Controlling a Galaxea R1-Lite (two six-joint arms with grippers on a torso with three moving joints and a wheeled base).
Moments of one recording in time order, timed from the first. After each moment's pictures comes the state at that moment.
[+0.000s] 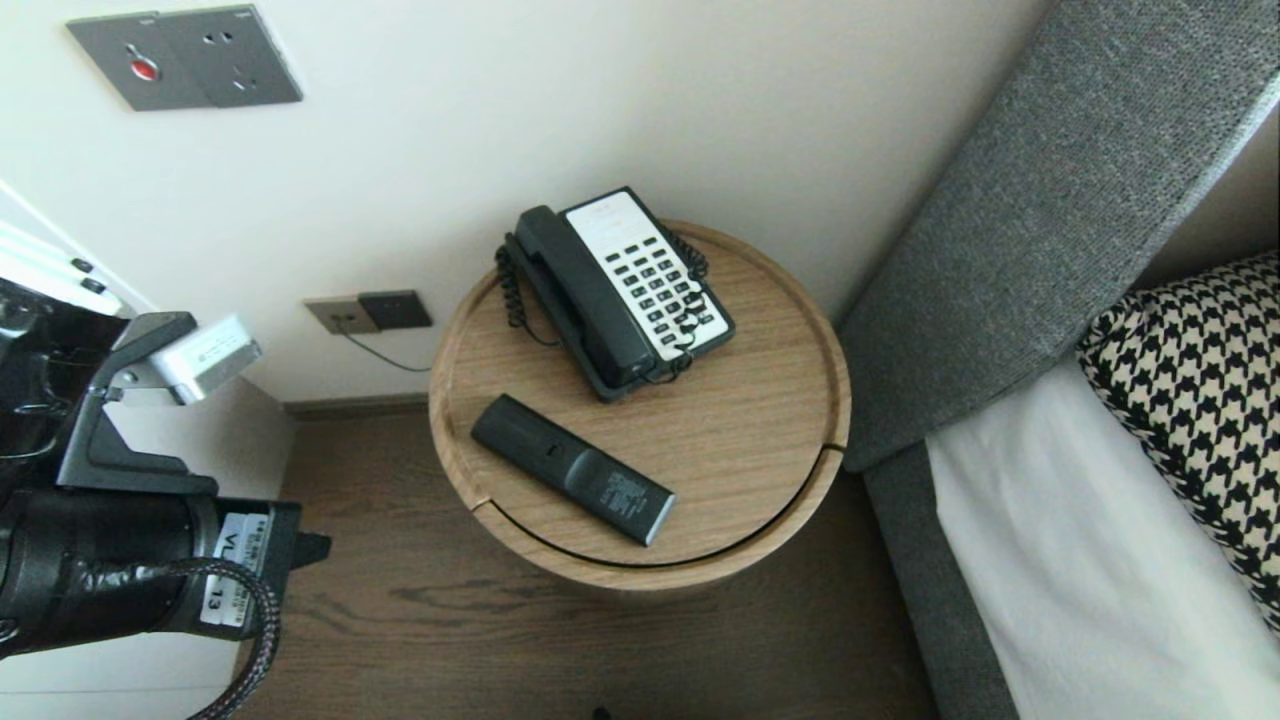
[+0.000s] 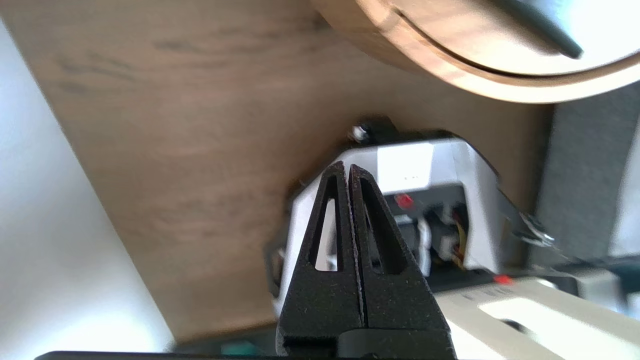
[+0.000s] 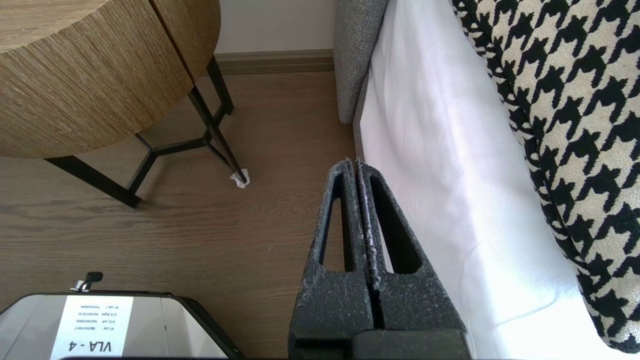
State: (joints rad) left arm -0.77 1.27 -1.13 0.69 0.31 -0.49; right arm 0.01 0.00 0.00 0.01 0.00 -0.02
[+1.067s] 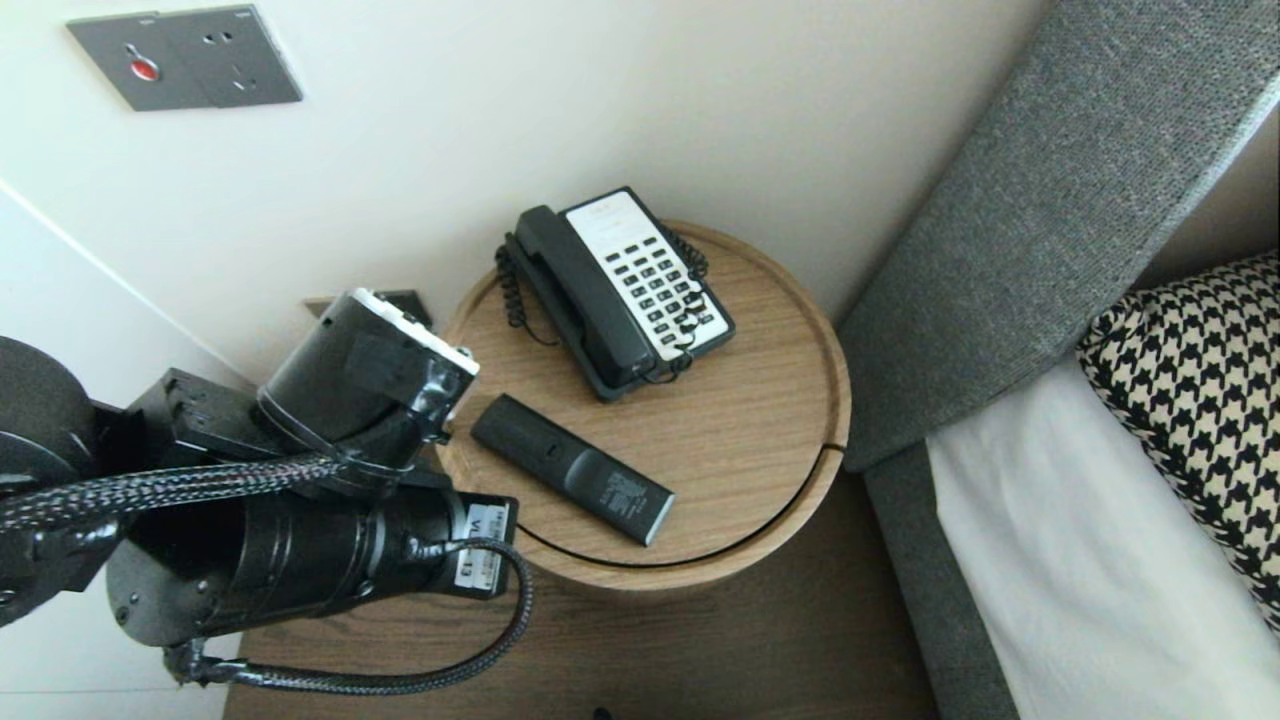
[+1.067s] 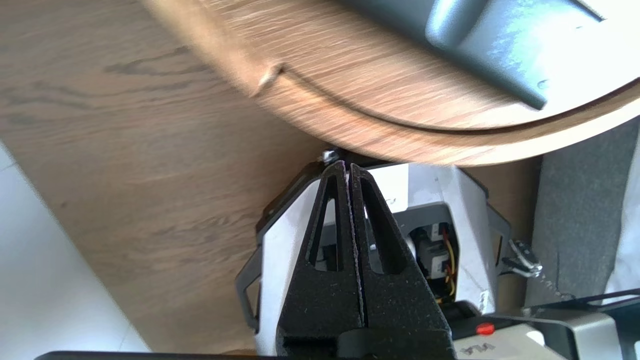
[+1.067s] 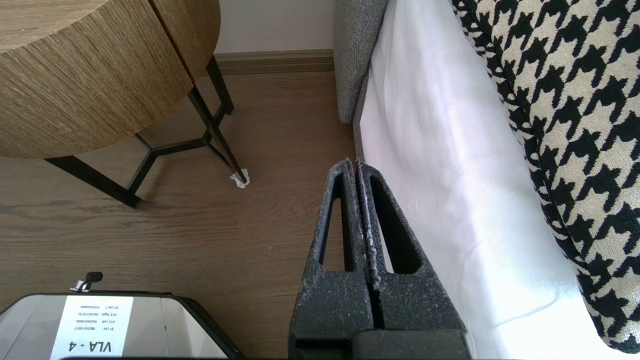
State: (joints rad) left arm -0.86 1.55 -1.09 0.39 0.33 -0.51; right arm 0.01 0.00 0.00 0.01 0.00 -0.02
